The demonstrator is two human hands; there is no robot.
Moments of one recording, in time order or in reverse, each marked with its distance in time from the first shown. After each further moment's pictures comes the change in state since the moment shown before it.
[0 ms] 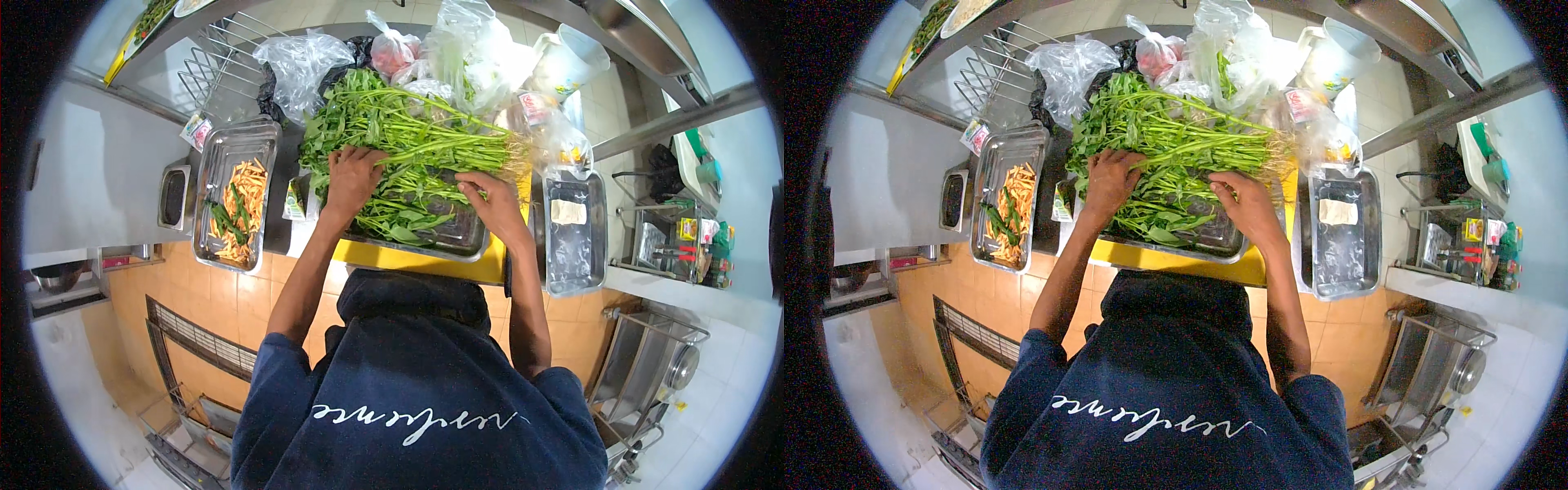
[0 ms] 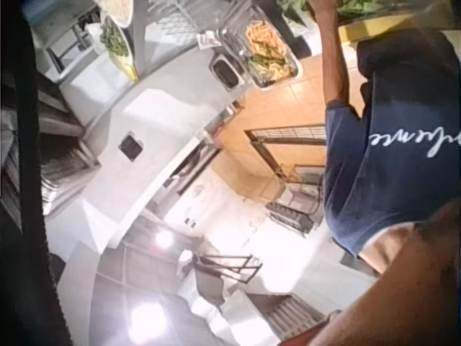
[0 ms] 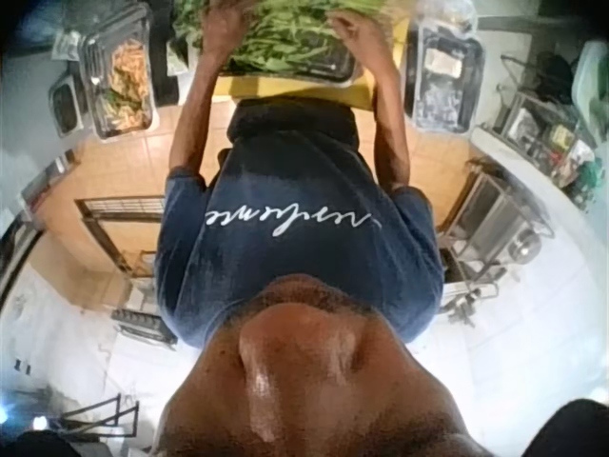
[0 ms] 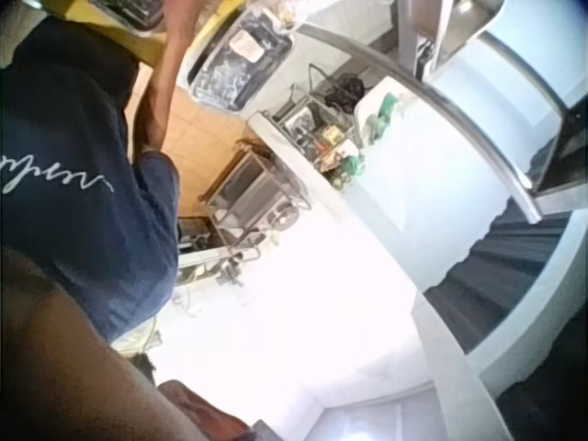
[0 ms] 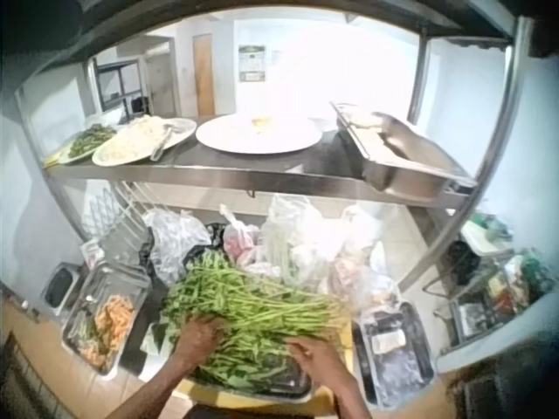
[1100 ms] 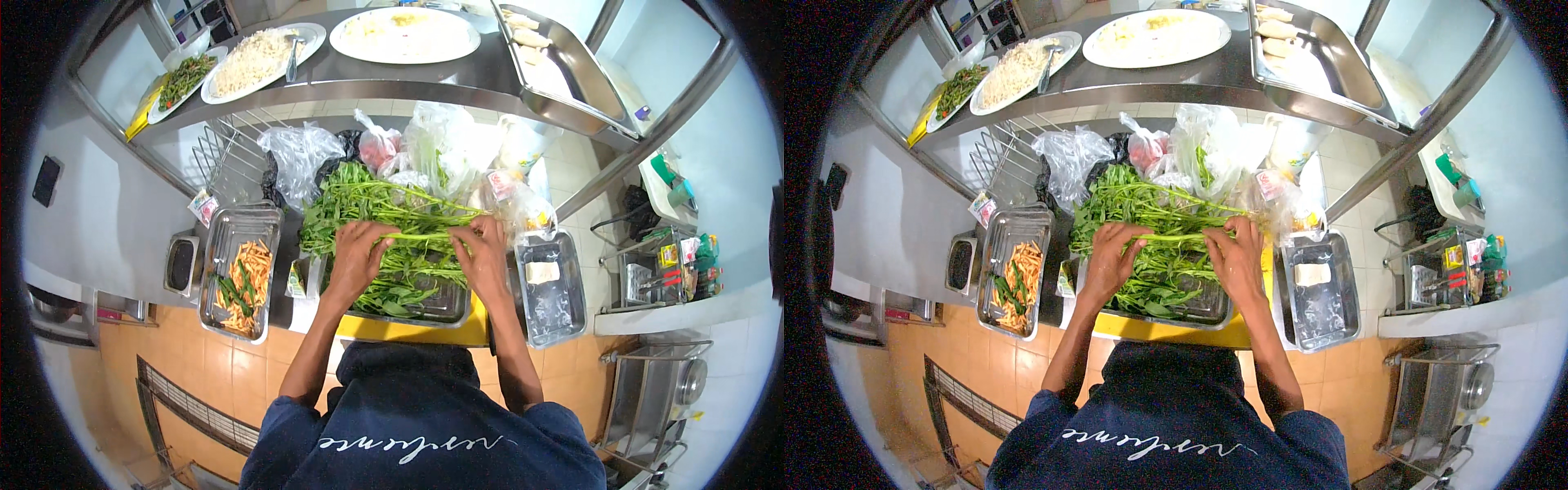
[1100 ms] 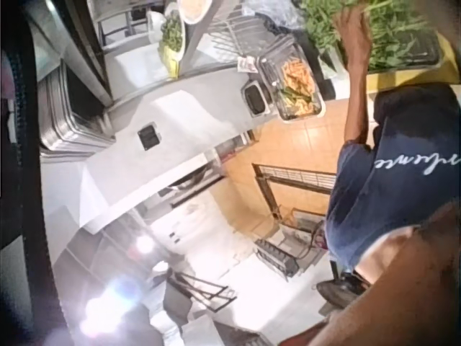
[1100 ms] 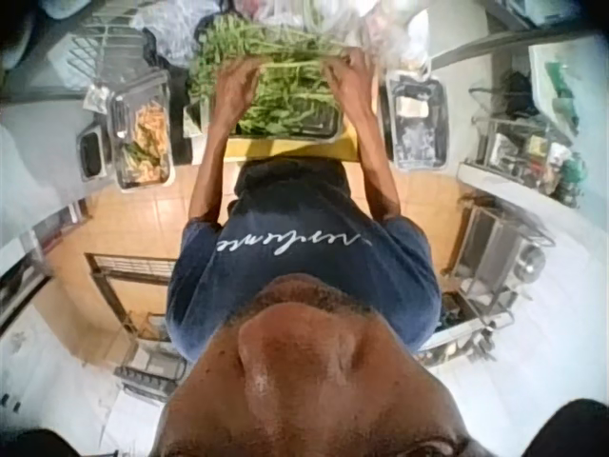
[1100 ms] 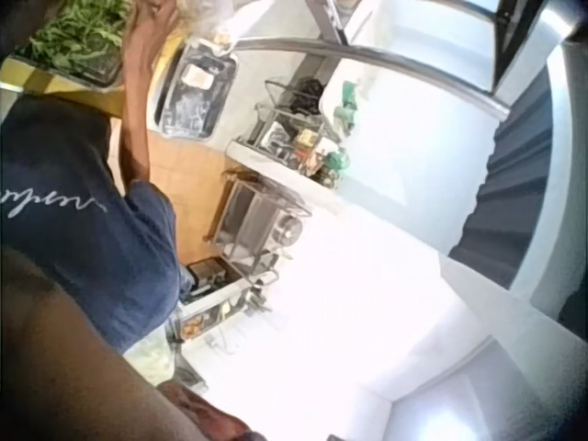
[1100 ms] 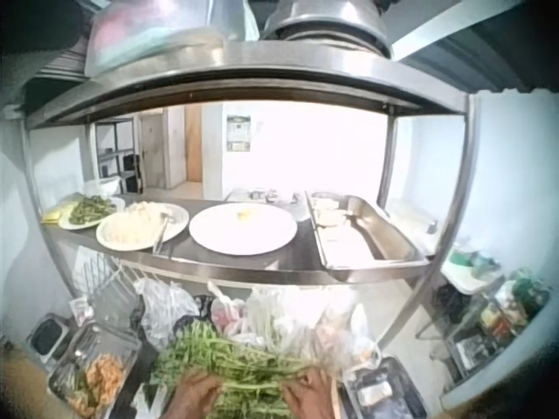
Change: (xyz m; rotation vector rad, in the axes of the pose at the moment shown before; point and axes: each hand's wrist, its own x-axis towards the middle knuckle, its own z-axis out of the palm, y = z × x) left_hand 0.021 0.088 -0.152 -0.420 0.202 0.115; right_hand -0.002 -0.107 -0.062 -0.430 0.373 -0.222
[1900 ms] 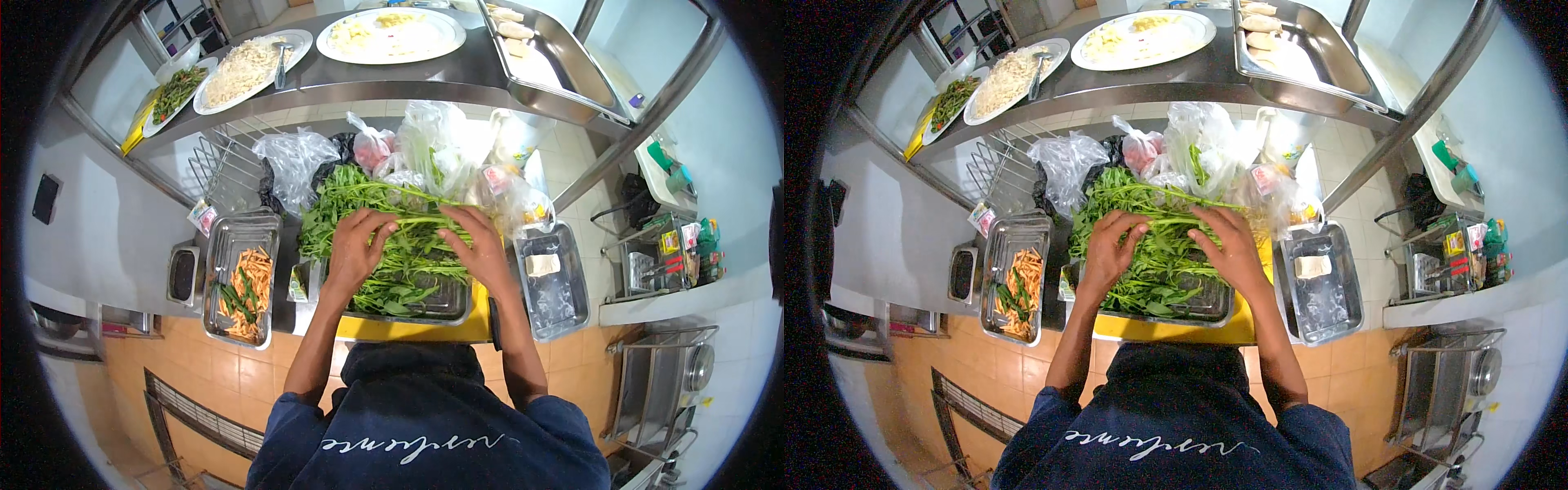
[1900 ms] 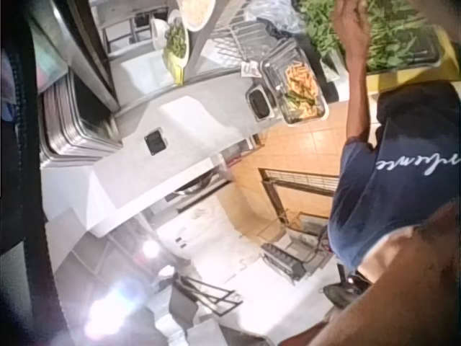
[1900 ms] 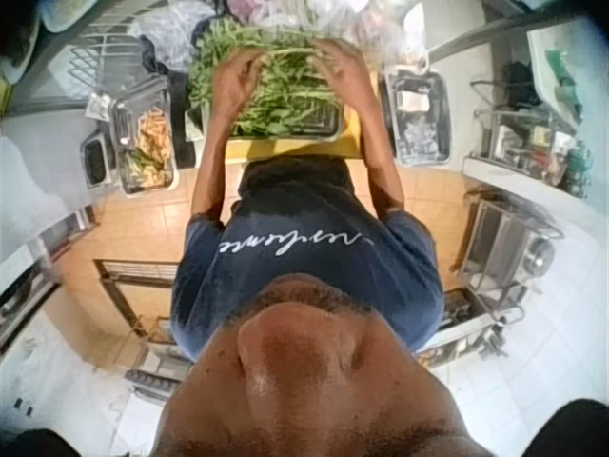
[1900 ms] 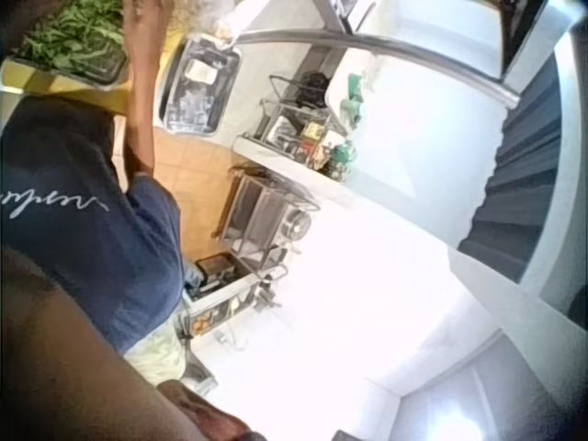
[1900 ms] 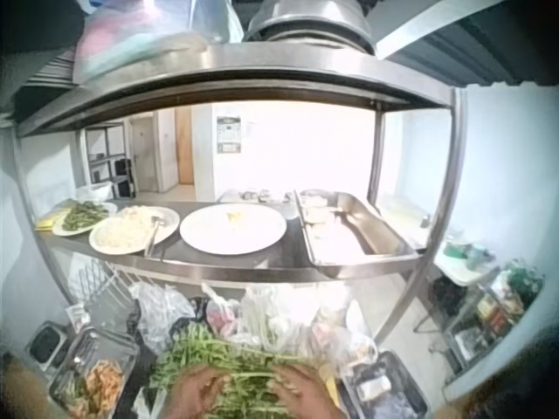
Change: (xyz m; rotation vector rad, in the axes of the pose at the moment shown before) left_hand 0.028 0.018 -0.005 -0.132 0.010 -0.029; right_hand 0.018 -0.002 -0.015 0.266 -0.056 -0.038
